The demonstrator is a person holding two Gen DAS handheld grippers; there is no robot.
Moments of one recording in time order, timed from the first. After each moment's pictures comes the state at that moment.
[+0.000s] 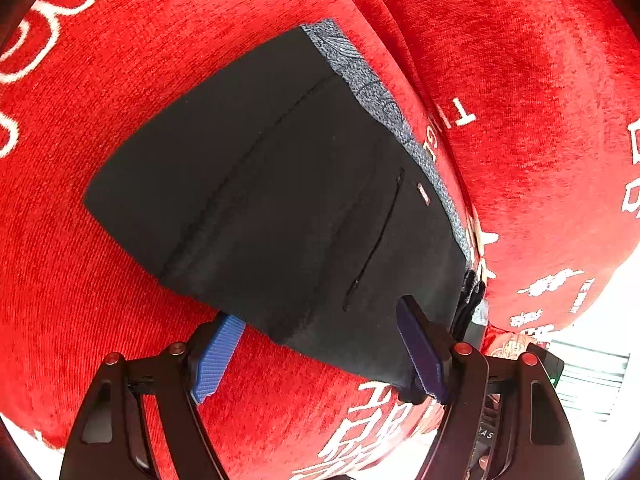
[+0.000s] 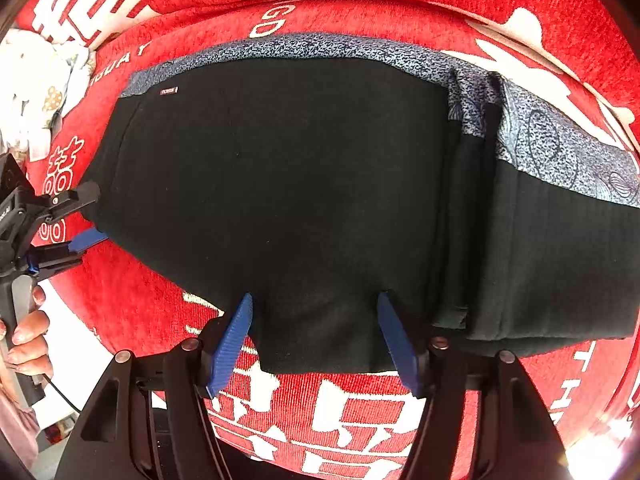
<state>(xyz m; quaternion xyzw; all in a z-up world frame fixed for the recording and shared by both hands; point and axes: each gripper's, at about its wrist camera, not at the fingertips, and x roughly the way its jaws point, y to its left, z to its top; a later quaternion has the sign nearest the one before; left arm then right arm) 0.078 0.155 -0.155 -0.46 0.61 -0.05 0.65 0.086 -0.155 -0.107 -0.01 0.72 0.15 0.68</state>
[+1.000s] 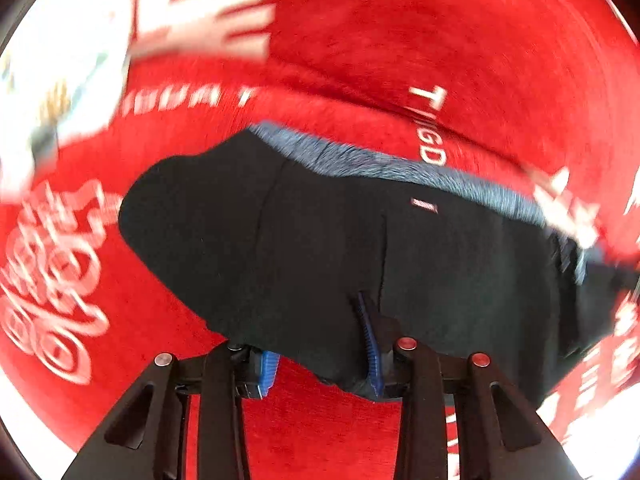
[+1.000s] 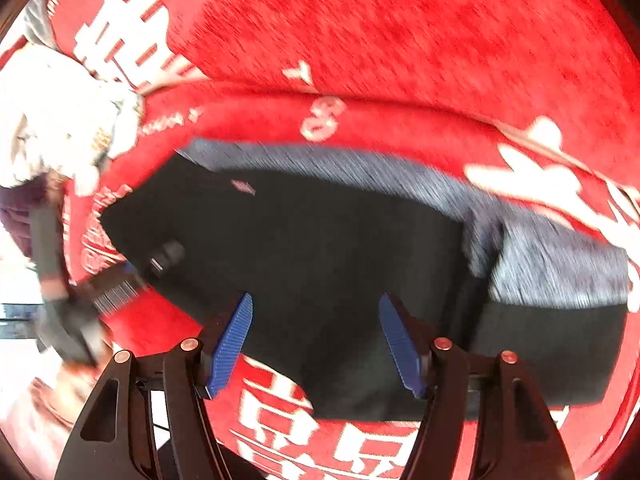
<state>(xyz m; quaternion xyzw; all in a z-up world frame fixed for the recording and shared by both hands) 0.097 0.074 -0.091 -0.07 0.58 0.02 0.81 0.151 -0.127 -0.036 0.03 0.66 0.24 0.71</state>
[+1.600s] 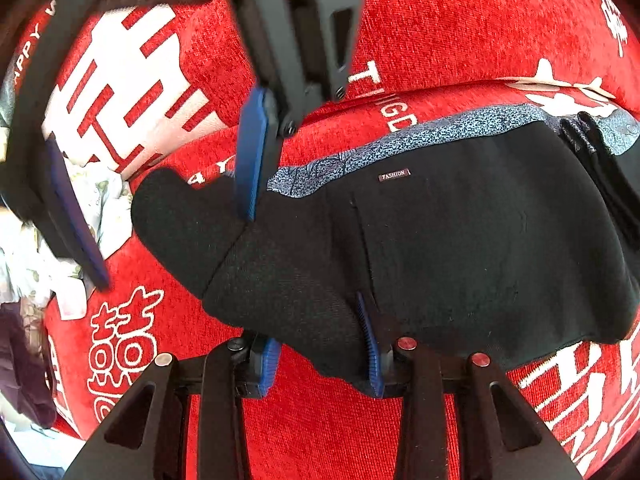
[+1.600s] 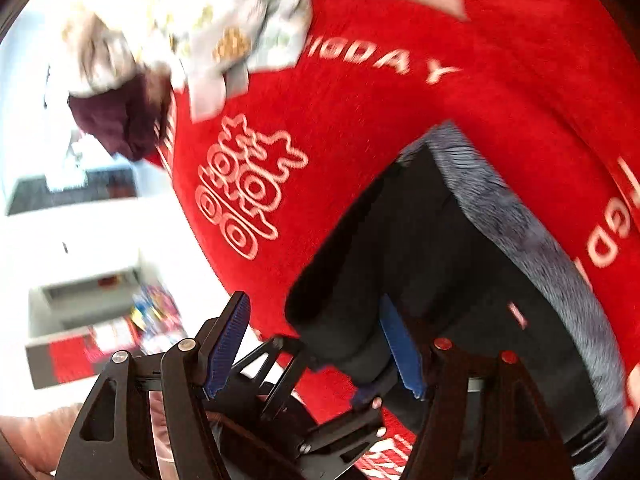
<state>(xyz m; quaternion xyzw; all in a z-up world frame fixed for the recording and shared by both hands) 0.079 0.034 -0.090 0.14 0.54 0.01 0.83 0.185 0.102 -0.070 -0.07 0.75 0.44 0.49</state>
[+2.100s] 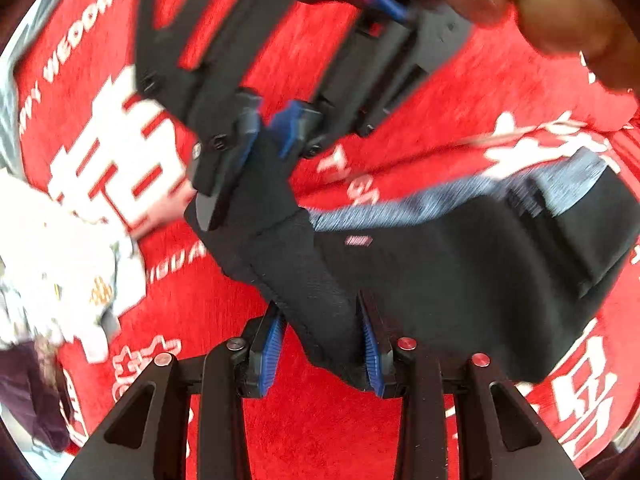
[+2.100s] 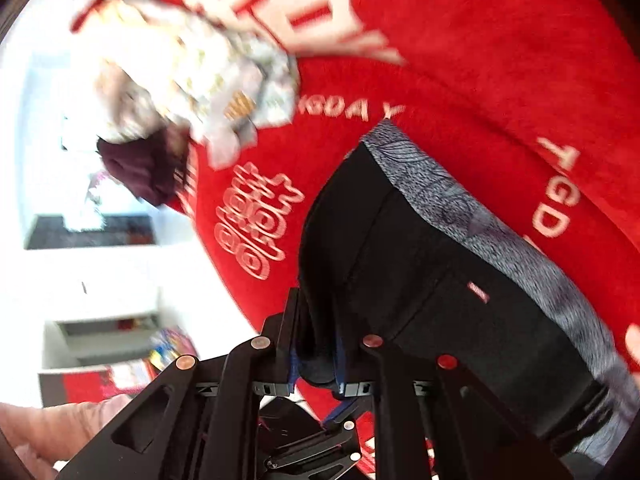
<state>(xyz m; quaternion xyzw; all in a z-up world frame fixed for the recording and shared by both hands) 0.084 -0.020 -0.011 0.16 0.48 -0.02 0.86 0.208 -0.023 -0.011 0.11 0.68 0.45 0.57</state>
